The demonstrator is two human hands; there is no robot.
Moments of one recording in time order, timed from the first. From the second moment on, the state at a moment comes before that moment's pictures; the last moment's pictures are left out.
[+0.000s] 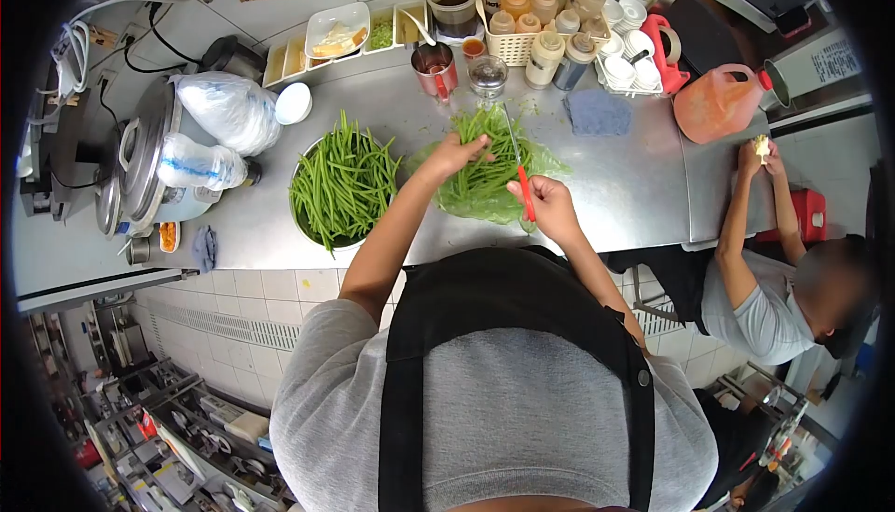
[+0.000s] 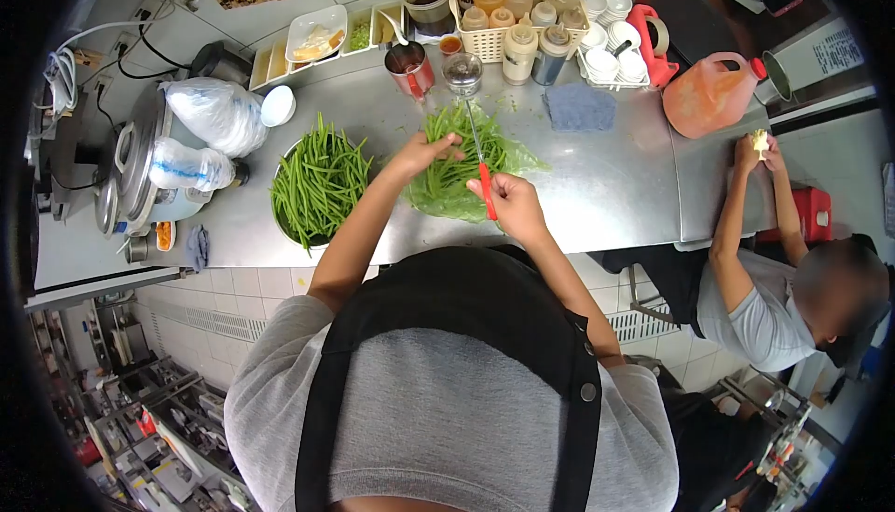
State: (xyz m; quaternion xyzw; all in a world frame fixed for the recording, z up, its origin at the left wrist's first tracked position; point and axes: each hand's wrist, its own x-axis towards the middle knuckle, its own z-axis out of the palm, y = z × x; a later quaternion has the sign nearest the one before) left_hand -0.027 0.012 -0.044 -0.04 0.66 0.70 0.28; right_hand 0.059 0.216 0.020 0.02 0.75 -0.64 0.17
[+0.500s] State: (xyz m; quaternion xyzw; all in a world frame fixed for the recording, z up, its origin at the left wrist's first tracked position) left_hand -0.019 0.018 -0.025 -0.05 0.60 0.76 0.23; right_hand 0.058 0.217 0.009 0.03 0.76 -0.63 0.17
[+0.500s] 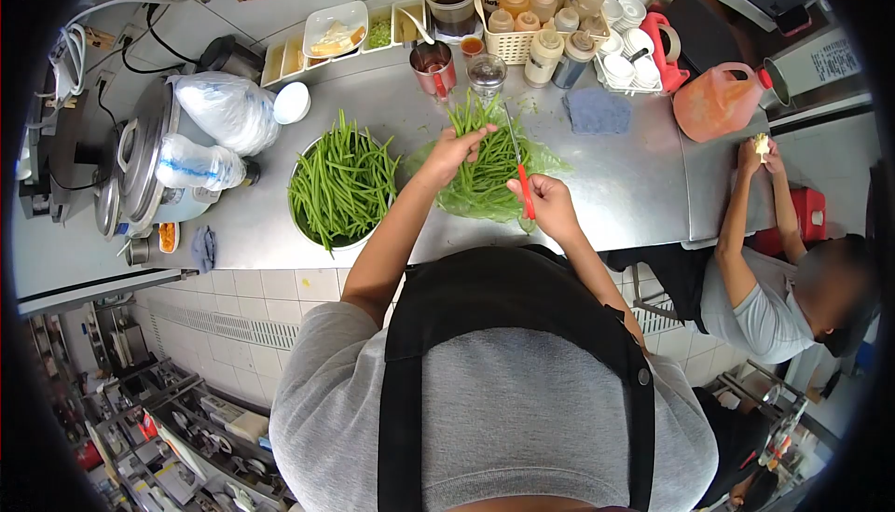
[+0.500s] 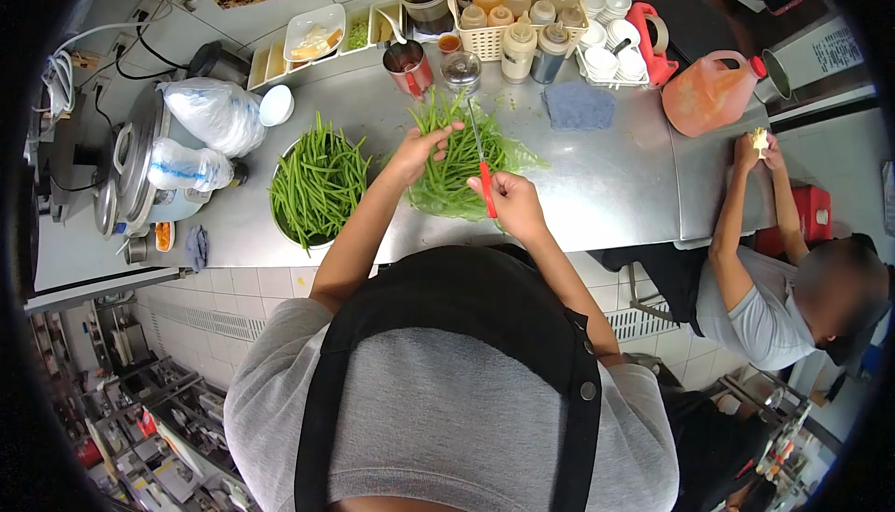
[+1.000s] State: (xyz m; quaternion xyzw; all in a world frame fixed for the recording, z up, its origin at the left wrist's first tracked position) left_hand 0.034 0.044 -0.009 -0.01 0.58 0.79 0.21; right_hand 0.051 0.228 0.017 0.05 0.71 -0.68 0.16
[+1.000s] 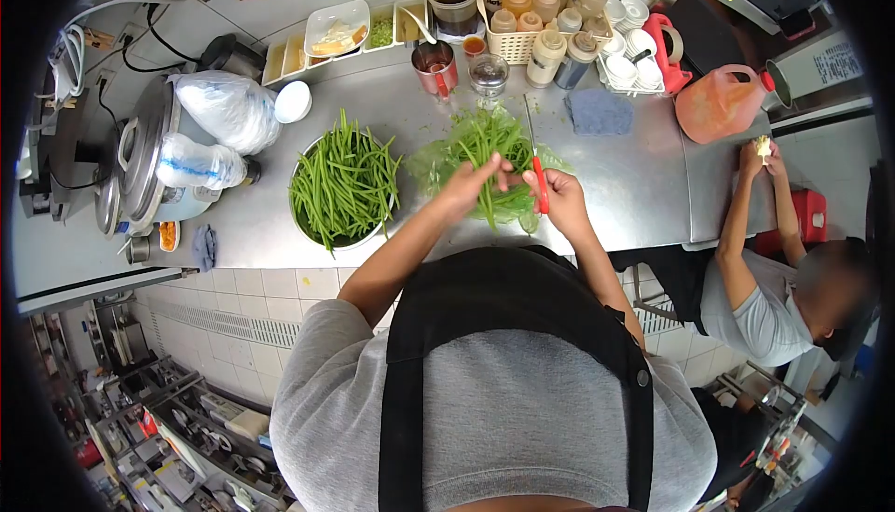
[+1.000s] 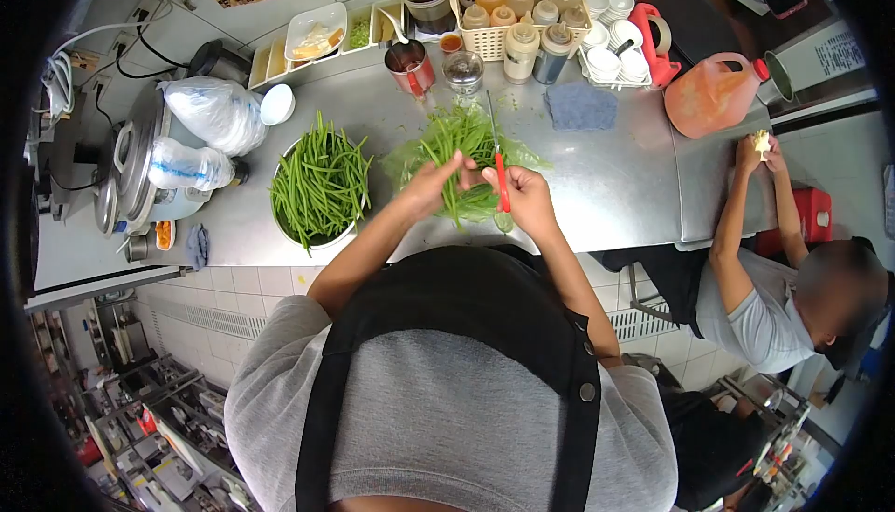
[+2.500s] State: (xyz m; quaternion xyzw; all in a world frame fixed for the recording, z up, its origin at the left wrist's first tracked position) left_hand -0.003 -0.007 -0.001 0.10 0.81 0.50 0.29; right_hand 0.064 0.236 -0.014 0.08 0.67 -0.65 0.34
